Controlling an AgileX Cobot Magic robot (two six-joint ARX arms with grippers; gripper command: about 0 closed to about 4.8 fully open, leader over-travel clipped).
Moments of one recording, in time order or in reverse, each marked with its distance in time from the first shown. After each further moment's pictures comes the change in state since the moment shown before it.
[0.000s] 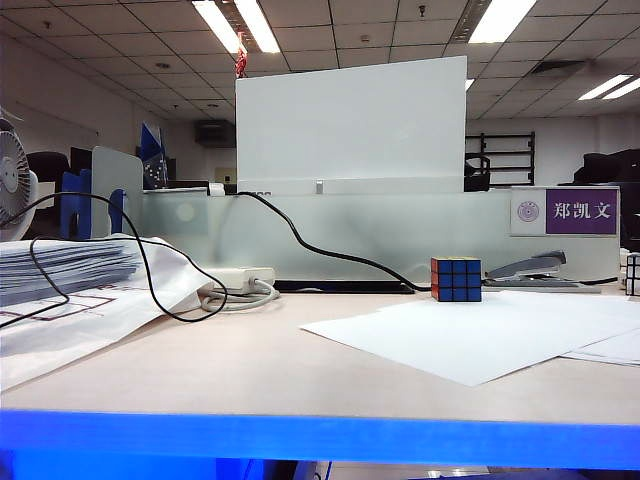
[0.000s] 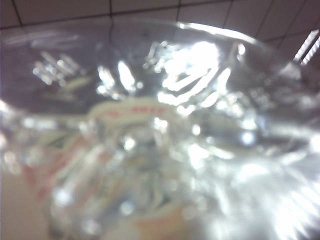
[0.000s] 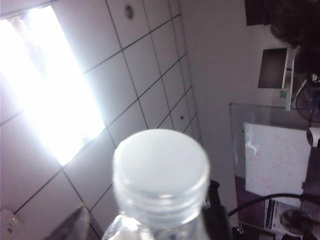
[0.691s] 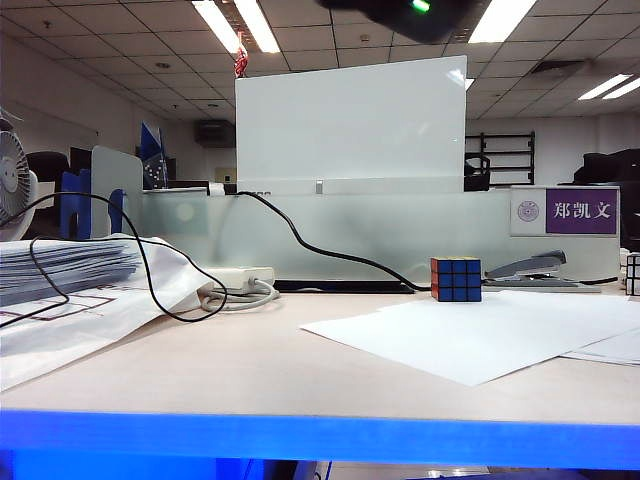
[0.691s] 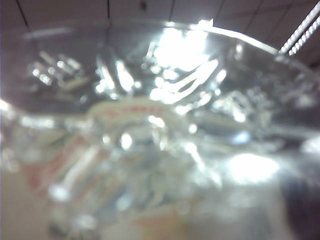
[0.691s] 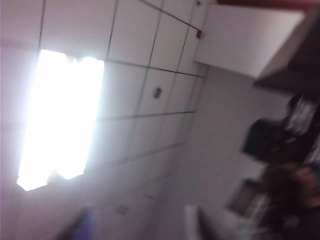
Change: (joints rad) left arm 0.000 0.019 0.079 -0.249 -0.005 0.011; right arm -0.394 -0.003 0.001 0.172 0.013 -0.228
